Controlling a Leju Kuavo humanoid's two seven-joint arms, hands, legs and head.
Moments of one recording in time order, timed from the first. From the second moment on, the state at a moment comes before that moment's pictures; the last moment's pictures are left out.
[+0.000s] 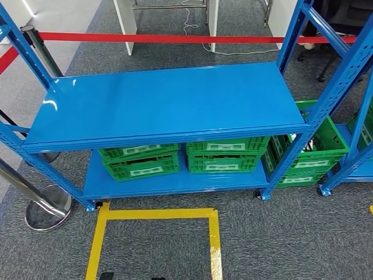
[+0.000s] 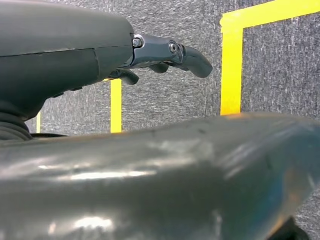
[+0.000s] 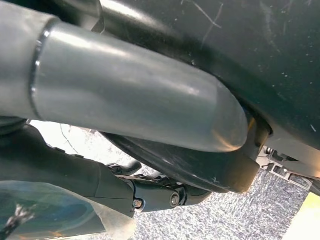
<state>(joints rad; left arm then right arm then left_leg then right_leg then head) -0.10 -0.23 1.06 -0.21 -1.12 0.24 -0.24 -0.06 0.19 -0.27 -0.18 0.80 0.08 0.06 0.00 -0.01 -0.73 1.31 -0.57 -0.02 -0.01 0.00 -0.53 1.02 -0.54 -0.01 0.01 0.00</state>
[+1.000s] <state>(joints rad) -0.10 -0.23 1.06 -0.21 -1.12 0.24 -0.24 -0.06 0.19 -0.31 -0.19 0.79 0.09 0.08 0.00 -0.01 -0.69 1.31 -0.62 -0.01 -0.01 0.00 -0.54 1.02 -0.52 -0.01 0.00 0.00</state>
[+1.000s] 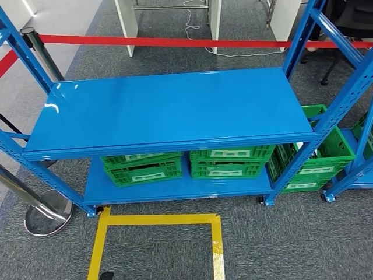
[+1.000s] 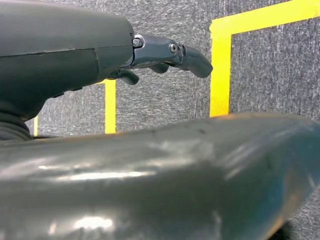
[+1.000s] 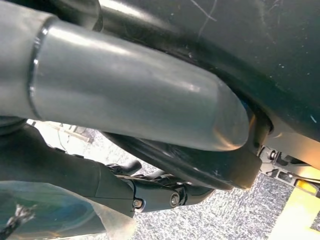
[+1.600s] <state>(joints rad) -0.09 -0.23 1.07 -0.21 -1.12 0.24 -0.23 -0.07 0.18 -0.32 -0.19 0.79 0.10 0.08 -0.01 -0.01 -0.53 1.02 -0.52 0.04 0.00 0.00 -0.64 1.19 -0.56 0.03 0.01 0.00</state>
